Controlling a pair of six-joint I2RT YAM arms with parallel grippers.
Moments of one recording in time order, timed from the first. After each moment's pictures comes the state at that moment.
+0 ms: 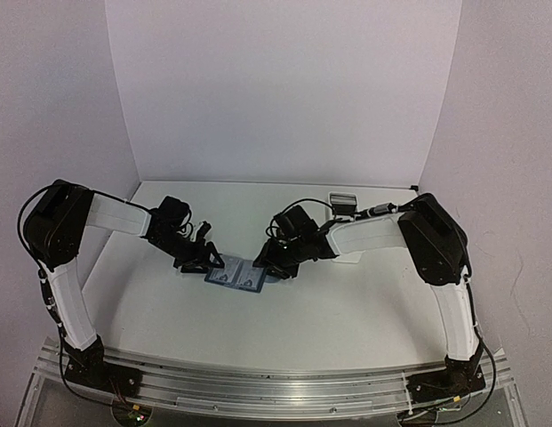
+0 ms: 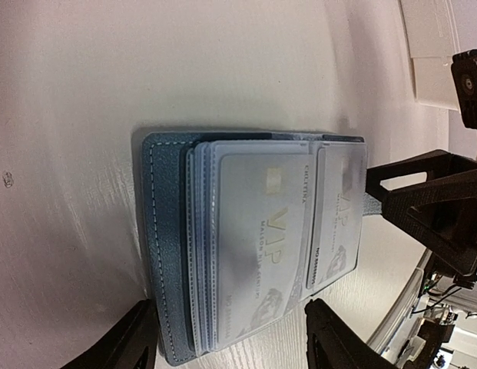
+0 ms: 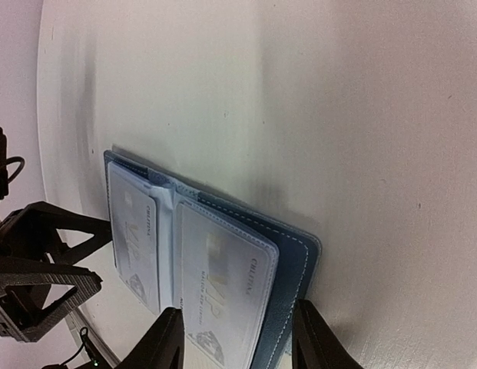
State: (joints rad) left arm -0.41 1.87 1.05 -0.27 0.58 -0.37; right arm 0.83 2.23 1.52 -0.15 -0.24 1.05
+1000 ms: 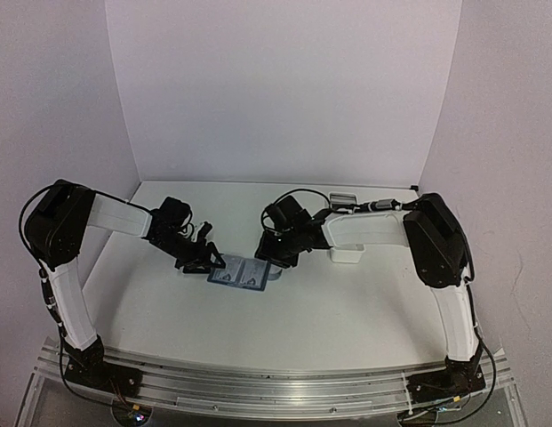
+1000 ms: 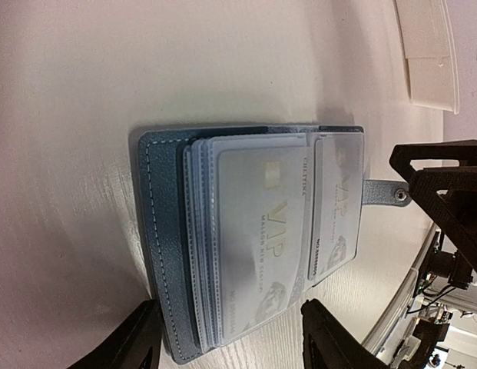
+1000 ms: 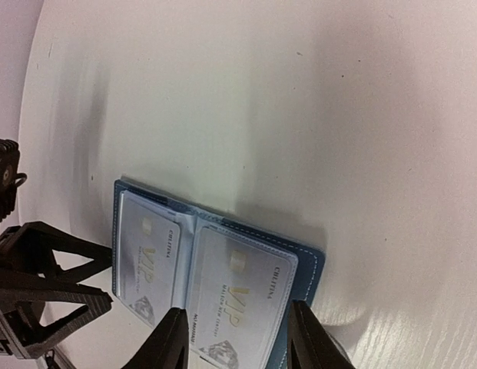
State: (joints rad) left arm -0.42 1.88 1.04 -0.25 0.59 -0.39; right arm 0.86 2.22 1.64 -0.31 -0.05 0.94
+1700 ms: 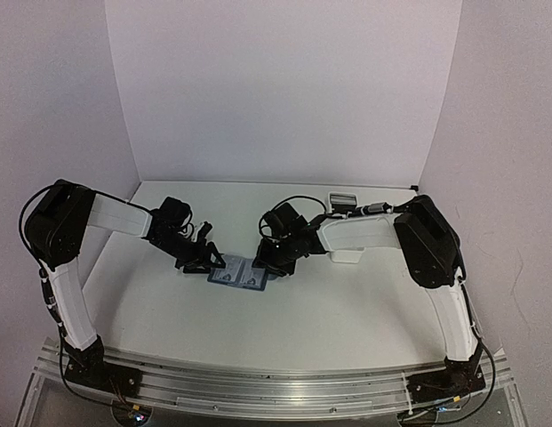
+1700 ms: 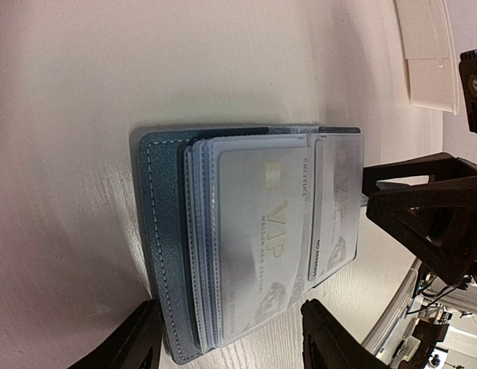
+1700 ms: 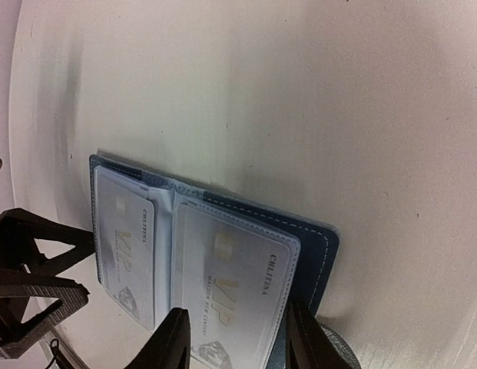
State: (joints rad) left arm -0.42 1.88 1.04 -0.25 0.59 -0.39; right arm 0.86 2.27 1.65 -0.31 -0.13 0.99
